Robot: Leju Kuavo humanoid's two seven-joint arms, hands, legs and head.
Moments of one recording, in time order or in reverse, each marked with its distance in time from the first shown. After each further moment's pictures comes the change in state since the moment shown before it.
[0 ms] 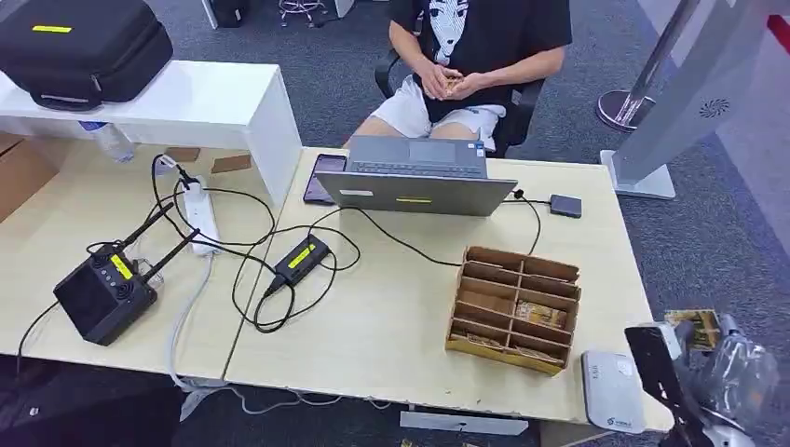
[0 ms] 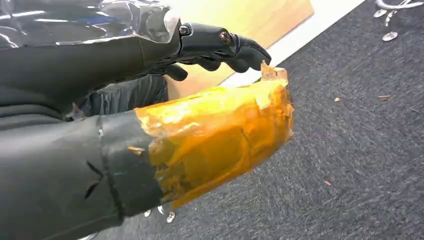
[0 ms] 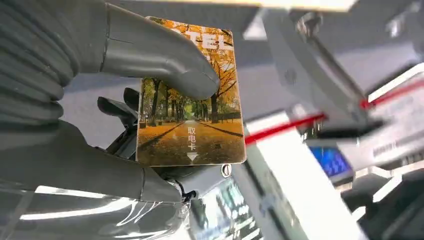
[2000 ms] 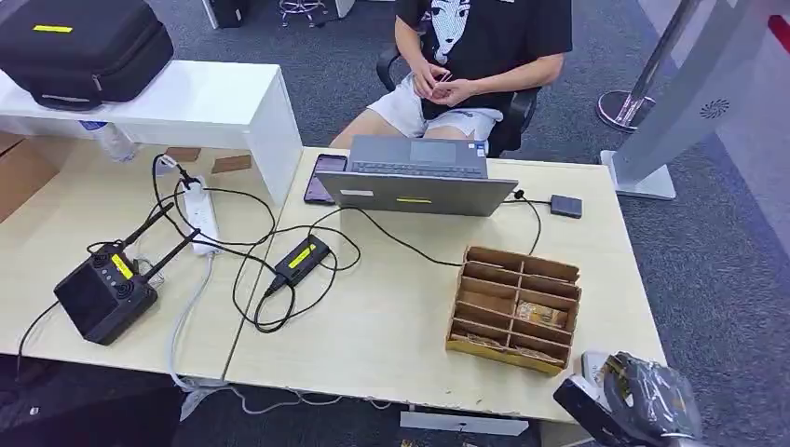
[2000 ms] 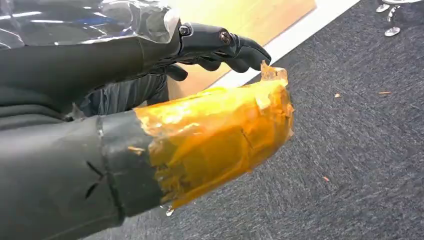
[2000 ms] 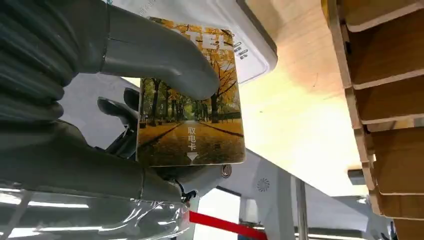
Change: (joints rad) left arm 0.002 0.000 0.000 0.000 0.031 0.000 -0.043; right arm 0.107 -0.304 0.280 -0.010 0.012 0.367 0.115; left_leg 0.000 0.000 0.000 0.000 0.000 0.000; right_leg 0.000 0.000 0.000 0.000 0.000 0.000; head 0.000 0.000
